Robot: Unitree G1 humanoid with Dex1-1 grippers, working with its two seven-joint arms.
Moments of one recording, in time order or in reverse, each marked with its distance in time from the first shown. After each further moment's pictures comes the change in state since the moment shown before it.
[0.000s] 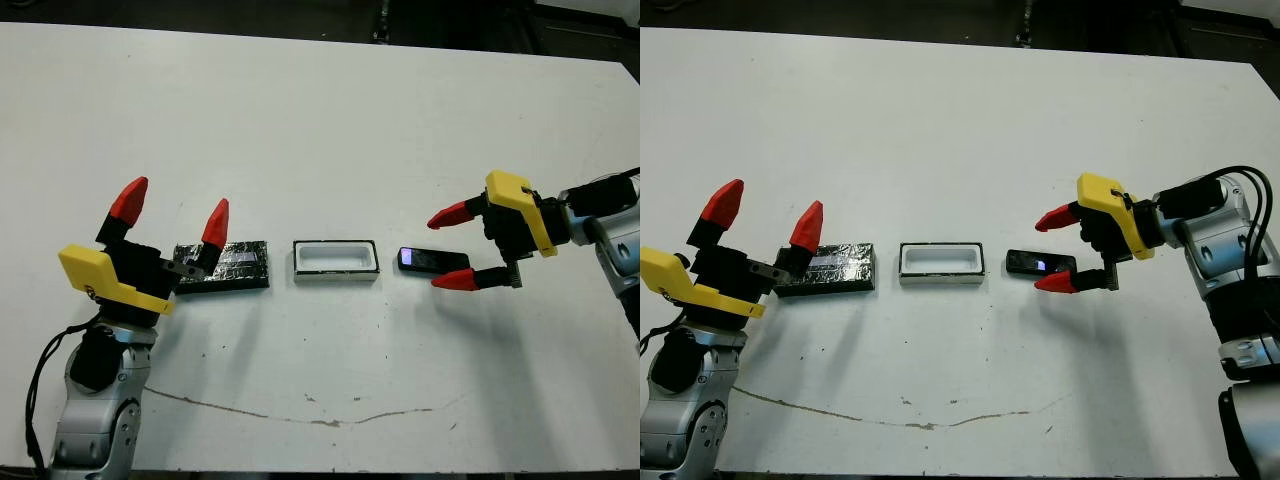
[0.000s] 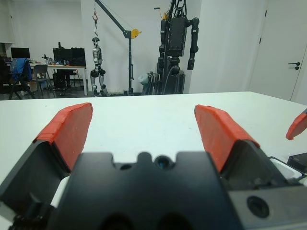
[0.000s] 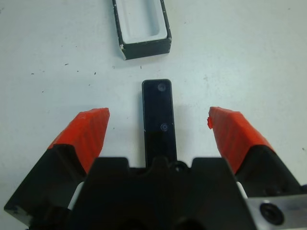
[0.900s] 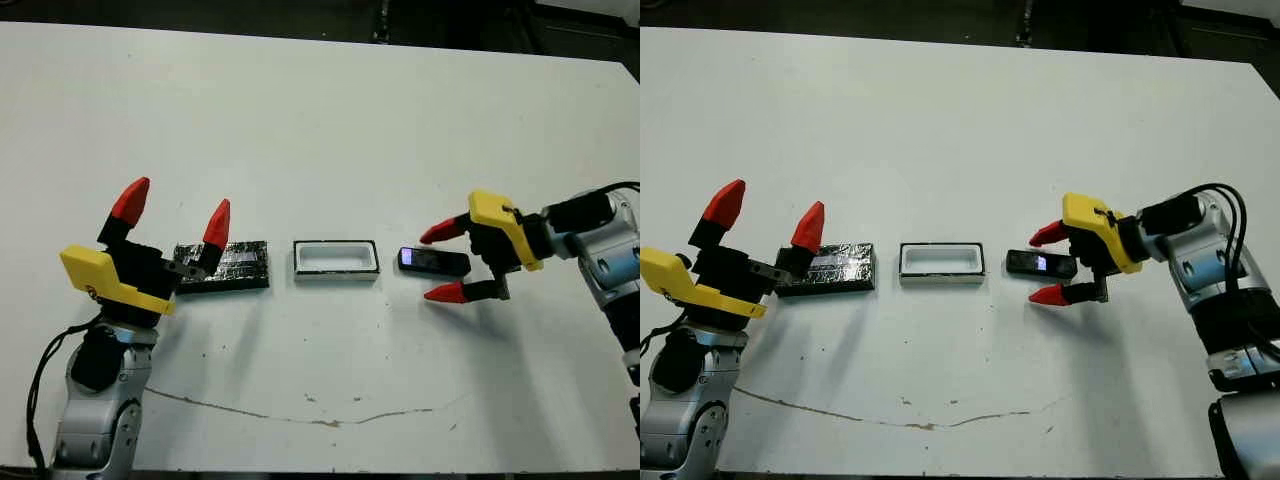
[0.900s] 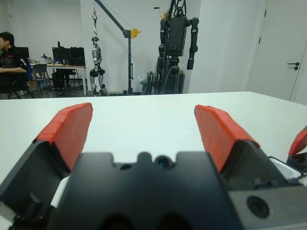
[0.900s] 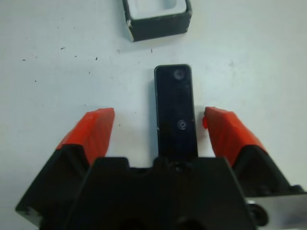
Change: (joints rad) left arm 0.001 0.000 -0.003 -0.001 -0.001 0.001 -0.001; right arm 0.066 0.024 0.024 -0.020 -0.042 -0.008 -0.035
